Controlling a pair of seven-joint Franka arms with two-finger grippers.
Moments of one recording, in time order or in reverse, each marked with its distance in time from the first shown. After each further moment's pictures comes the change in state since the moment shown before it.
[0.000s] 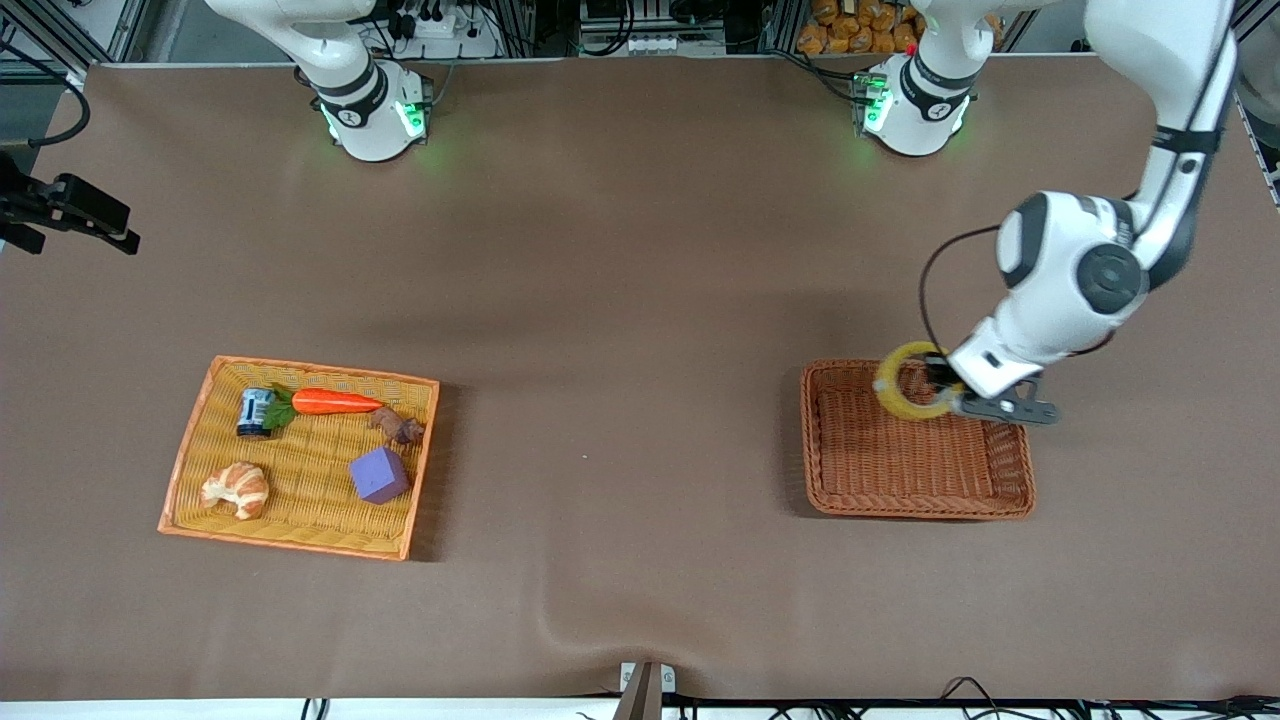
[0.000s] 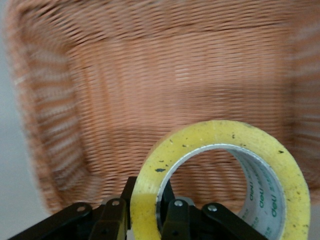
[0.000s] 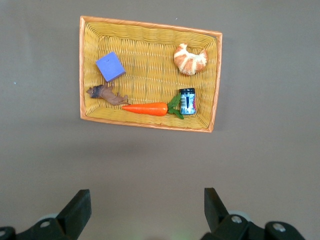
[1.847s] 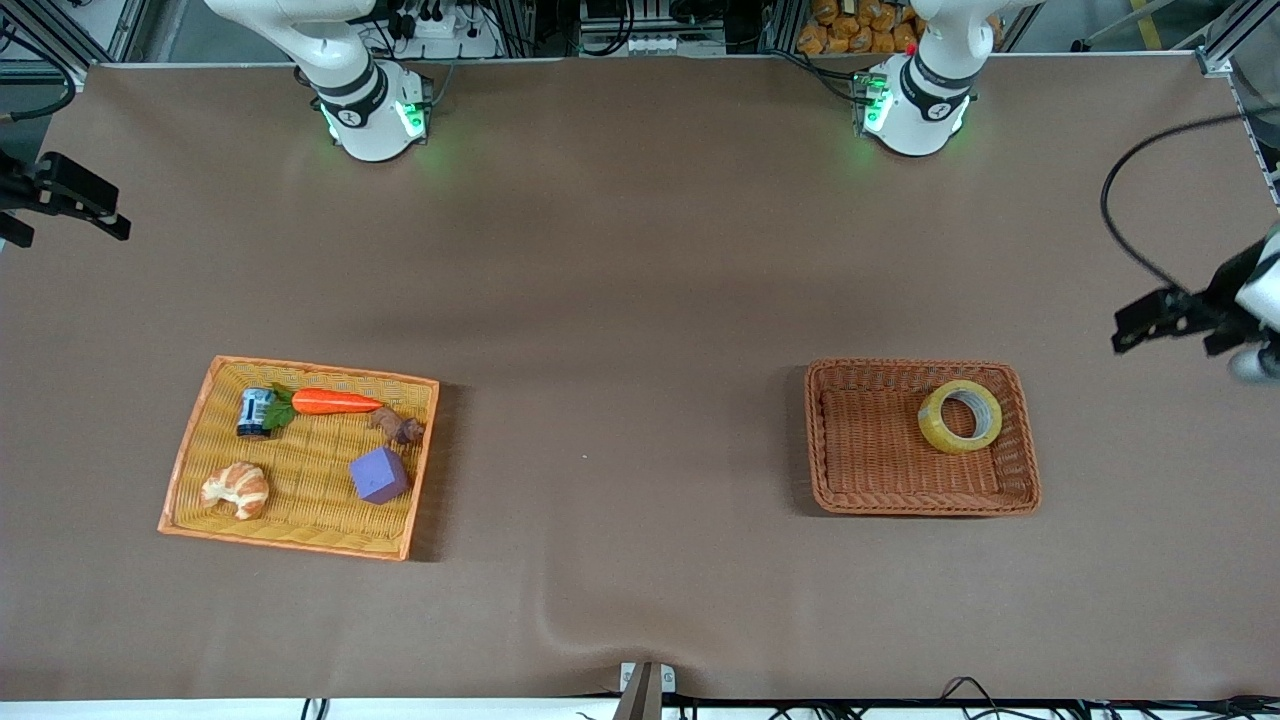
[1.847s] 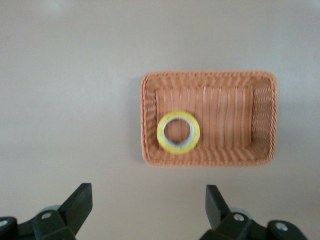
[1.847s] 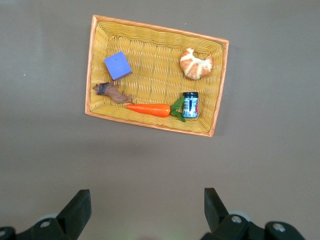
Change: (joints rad) left arm 0.081 -0.171 -0.030 0.621 0.018 -0.749 0.012; right arm 0.016 -0.018 -0.038 0.004 0.021 -0.003 -0.072
